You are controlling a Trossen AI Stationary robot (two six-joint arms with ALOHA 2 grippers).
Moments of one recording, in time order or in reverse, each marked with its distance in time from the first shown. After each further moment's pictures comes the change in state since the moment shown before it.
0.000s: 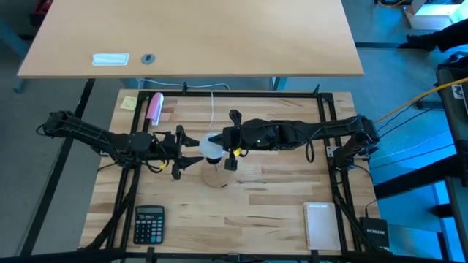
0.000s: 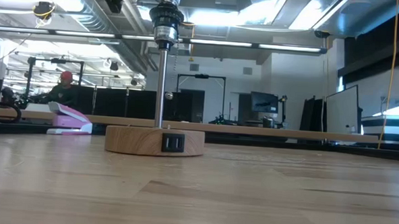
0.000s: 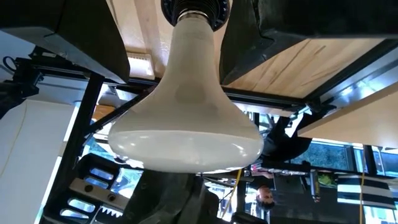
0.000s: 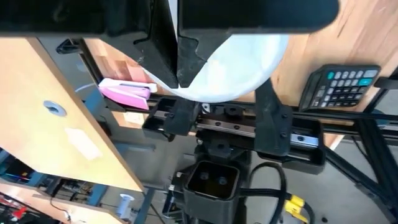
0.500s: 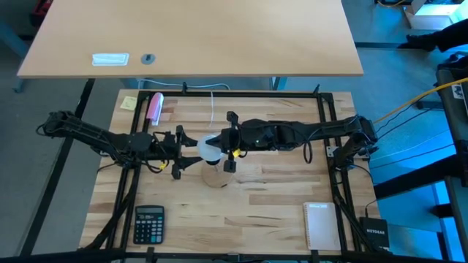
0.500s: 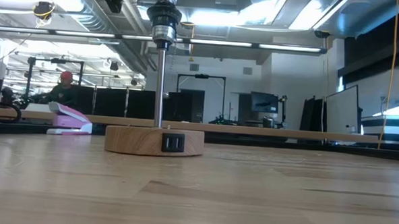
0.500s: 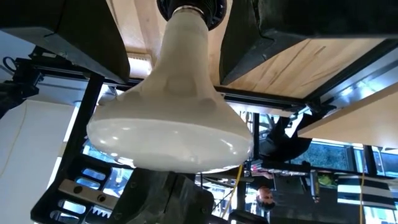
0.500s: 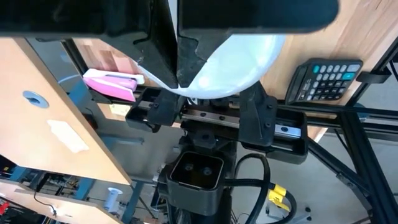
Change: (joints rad) left arm 0.000 0.000 0.000 -0.001 0.000 0.000; right arm -0.001 0.028 -0.003 0.045 -0.059 0.003
